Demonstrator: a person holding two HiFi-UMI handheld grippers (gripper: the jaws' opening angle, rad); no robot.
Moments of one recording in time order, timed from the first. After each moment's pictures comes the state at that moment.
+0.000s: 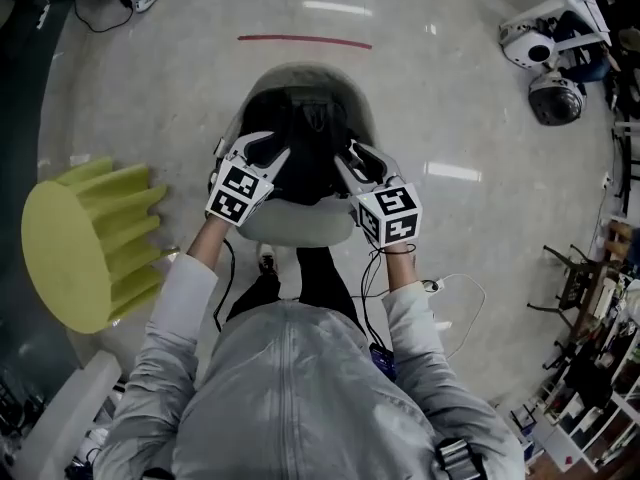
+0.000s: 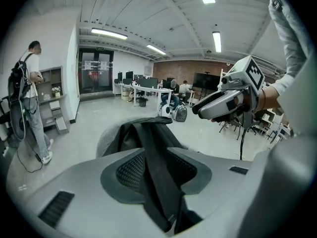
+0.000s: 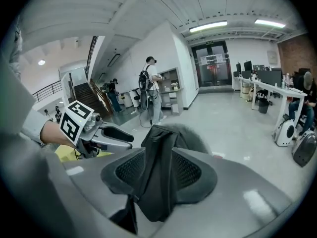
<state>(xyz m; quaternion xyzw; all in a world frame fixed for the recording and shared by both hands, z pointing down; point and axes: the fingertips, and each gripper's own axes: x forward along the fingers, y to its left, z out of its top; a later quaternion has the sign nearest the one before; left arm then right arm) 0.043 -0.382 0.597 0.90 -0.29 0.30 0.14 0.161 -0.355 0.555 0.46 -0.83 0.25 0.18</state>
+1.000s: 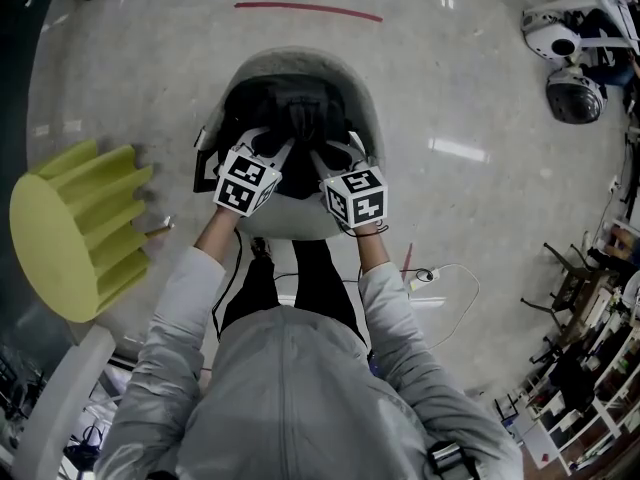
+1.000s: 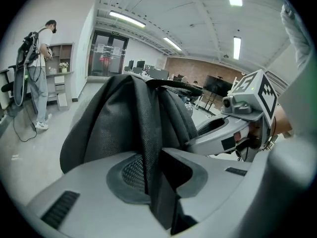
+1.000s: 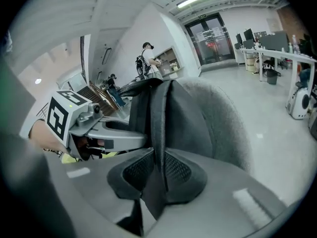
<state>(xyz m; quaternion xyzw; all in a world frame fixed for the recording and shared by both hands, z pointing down) 0.080 -0.397 0.686 0.87 -0.31 0.30 0.24 0.129 -0.374 0.682 0.40 -0.82 0.36 0.20</state>
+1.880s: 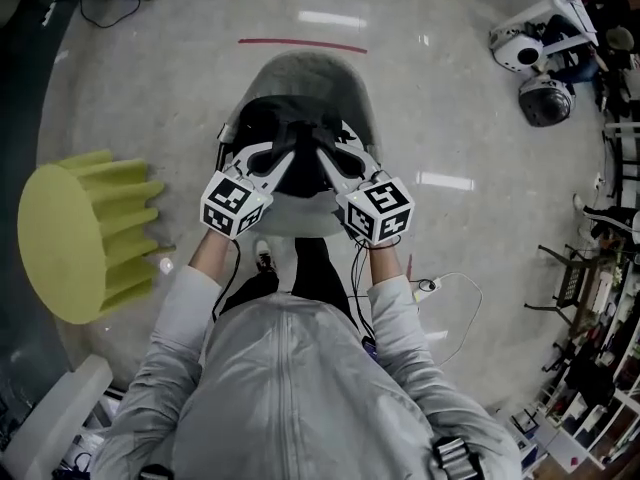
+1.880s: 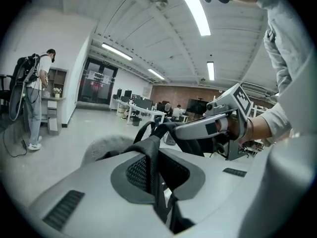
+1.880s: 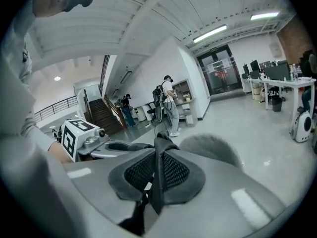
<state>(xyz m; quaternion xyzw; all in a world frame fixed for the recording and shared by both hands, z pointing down) 0.046 -0.310 0.547 0.93 -0.28 0.15 0.17 0.097 -0.309 0.519 0.41 -0.87 0.24 0.09</state>
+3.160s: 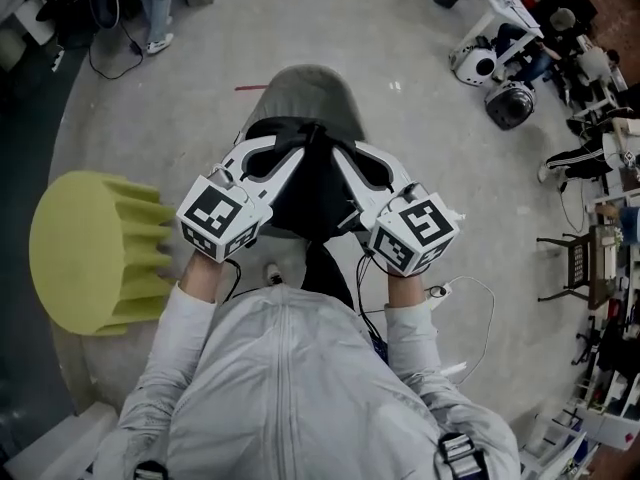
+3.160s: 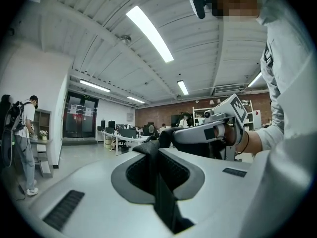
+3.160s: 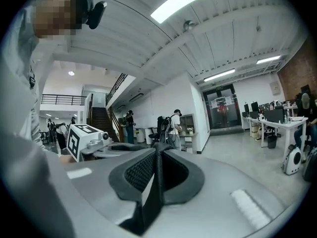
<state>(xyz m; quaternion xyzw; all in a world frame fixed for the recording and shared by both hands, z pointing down) -0.001 -0.163 0.330 0.97 -0.22 0.05 0.01 0.046 -0.148 0.306 0.46 -0.88 0.08 0.00</state>
